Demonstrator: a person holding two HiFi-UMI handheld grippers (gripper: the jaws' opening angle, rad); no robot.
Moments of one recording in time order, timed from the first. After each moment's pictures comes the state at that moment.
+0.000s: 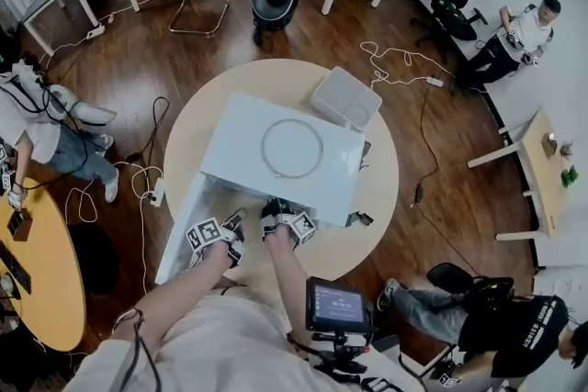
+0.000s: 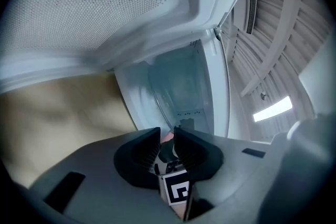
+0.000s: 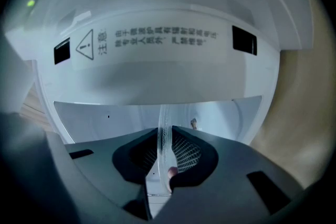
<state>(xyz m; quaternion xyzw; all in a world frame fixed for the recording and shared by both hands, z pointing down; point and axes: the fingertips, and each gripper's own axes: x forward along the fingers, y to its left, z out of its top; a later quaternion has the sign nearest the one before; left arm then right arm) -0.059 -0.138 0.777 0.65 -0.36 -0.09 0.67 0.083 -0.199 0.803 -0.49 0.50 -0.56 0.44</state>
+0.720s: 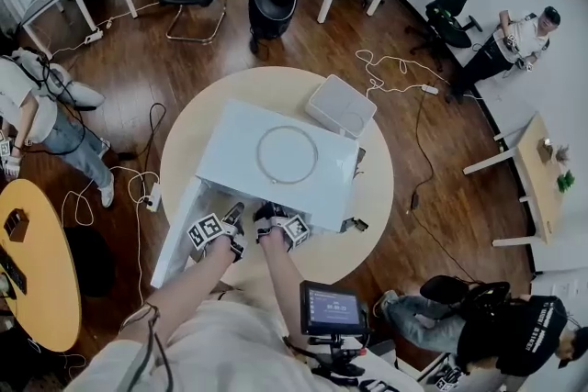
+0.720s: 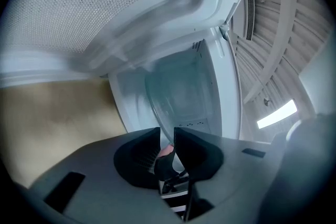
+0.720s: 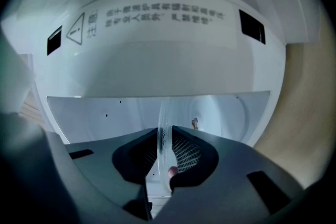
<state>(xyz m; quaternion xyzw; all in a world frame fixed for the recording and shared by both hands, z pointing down) -0.047 -0.174 0.781 0.64 -0.39 -0.12 0.65 0.090 -0.208 0.801 -0.49 0.51 -0.55 0.45</state>
